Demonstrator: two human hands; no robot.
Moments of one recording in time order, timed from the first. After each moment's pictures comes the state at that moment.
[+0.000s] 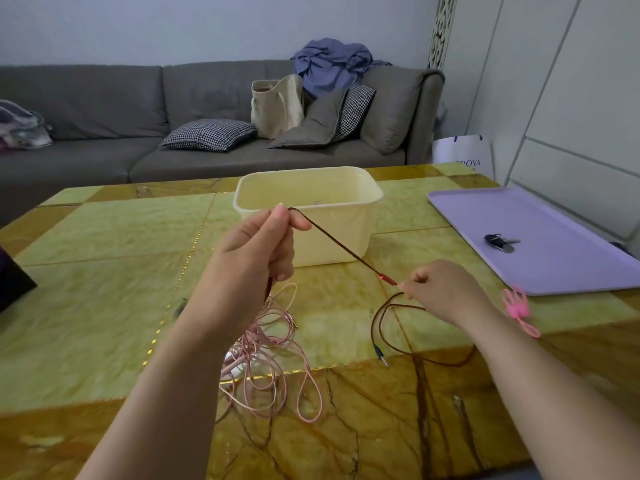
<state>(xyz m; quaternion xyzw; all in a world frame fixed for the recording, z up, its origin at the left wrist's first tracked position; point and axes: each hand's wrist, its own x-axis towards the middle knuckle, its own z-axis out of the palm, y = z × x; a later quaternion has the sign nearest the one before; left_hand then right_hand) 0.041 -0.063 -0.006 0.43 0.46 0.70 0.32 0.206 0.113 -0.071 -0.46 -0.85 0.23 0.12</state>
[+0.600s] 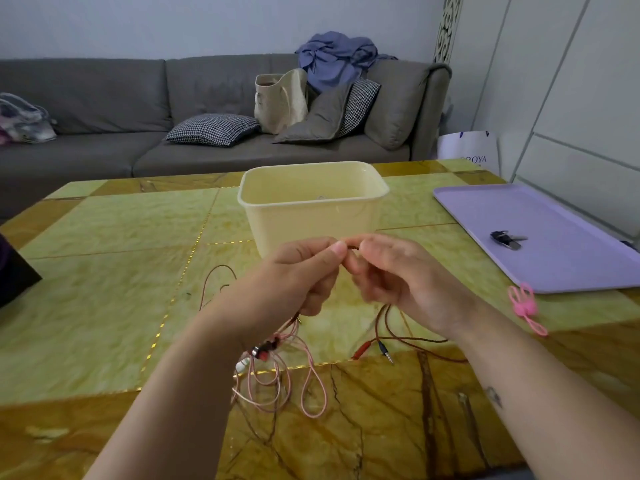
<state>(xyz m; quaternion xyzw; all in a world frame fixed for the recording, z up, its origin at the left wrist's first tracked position) 0.051 -0.062 -0.014 0.49 0.52 0.55 0.44 0.184 0.057 -0.031 -0.07 -0.72 0.66 0.20</state>
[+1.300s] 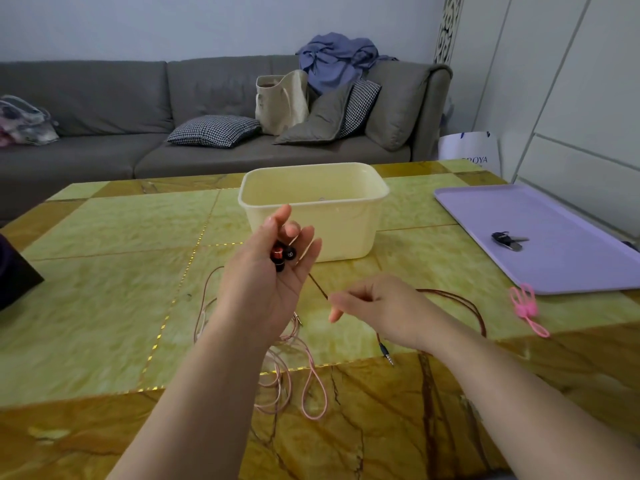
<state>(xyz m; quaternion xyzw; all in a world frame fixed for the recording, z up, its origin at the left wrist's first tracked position) 0.049 -0.048 -0.020 0.17 0.34 0.84 0.39 0.174 0.044 -0.047 -0.24 -0.87 0.43 0.09</state>
